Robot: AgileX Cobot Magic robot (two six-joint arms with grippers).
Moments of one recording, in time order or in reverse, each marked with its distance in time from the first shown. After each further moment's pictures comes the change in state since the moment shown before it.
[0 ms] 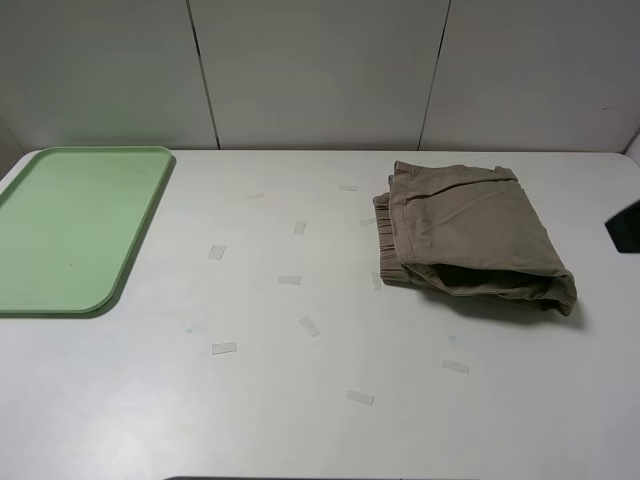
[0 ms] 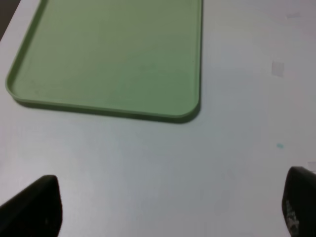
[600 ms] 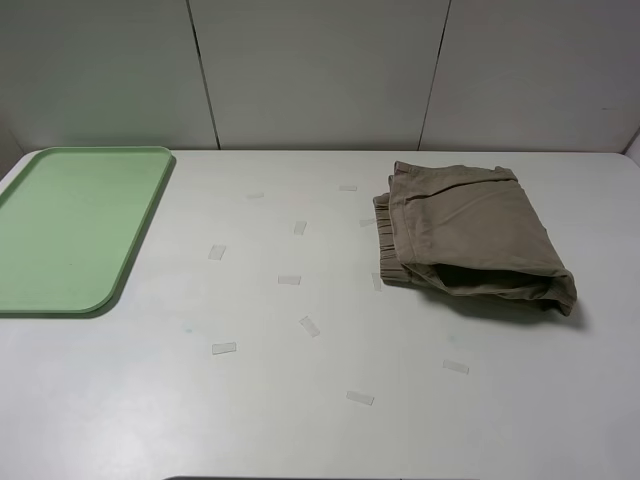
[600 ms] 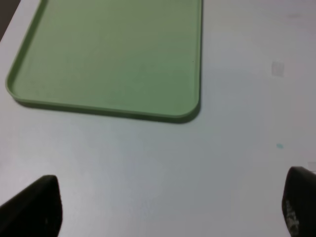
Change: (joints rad) left arm 0.000 0.000 0.000 0.000 0.000 0.000; right arm -0.013 -0.496 0.239 0.005 0.003 -0.002
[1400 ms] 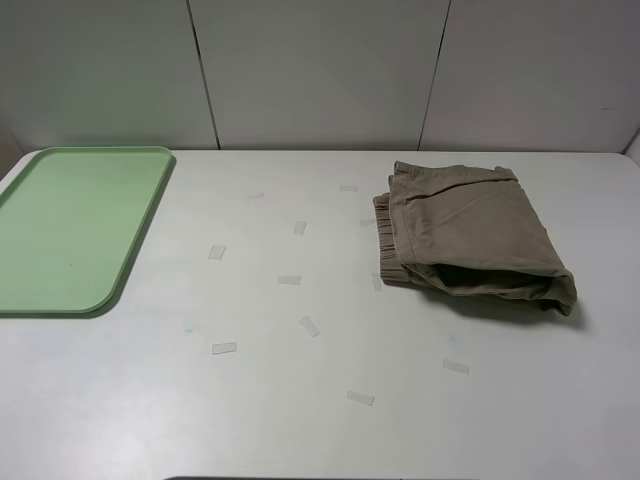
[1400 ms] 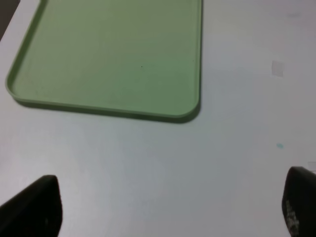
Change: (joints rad) left arm 0.000 0.000 0.000 0.000 0.001 0.000; right arm -0.444 -0.323 0.202 0.030 -0.189 -0.055
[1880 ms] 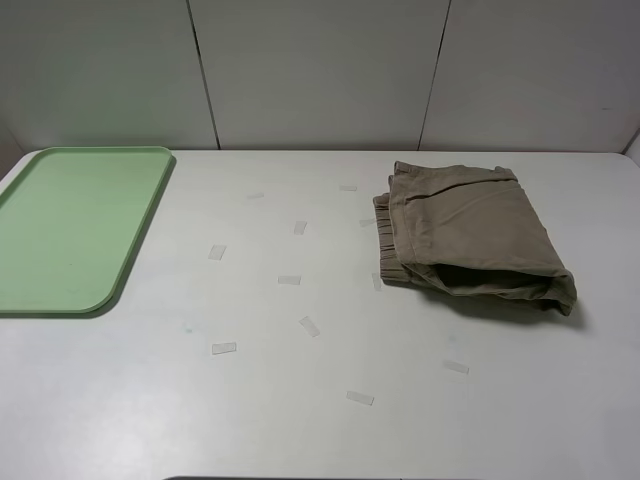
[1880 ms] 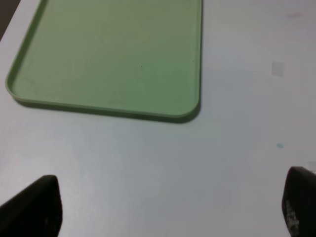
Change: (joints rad) left arm 0.000 0.000 0.000 0.000 0.000 0.000; right arm 0.000 0.000 0.000 0.001 -0.002 0.000
